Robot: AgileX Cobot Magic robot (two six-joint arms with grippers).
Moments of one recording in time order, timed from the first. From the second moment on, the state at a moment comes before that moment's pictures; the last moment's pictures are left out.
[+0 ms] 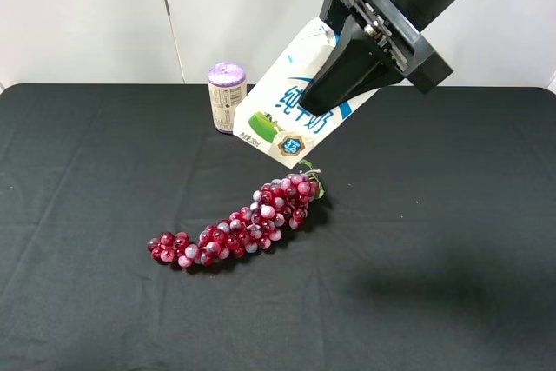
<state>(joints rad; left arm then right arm) -0.04 0.51 -0.71 -0.19 1.04 0.36 0.51 1.52 -1.38 0.68 1.22 -1.24</state>
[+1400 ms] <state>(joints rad) -0.71 1.19 -0.89 -0.24 0.60 0.52 0.51 1.52 -1.38 0.68 1.22 -1.24</state>
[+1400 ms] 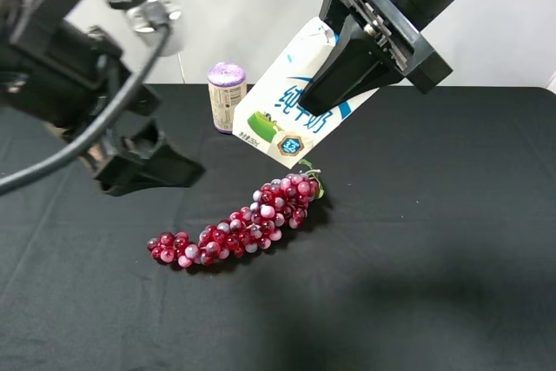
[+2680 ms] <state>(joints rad) -0.74 1.42 -1.10 -0.67 0.69 1.10 0.51 1.52 -1.38 0.77 1.22 -1.41</state>
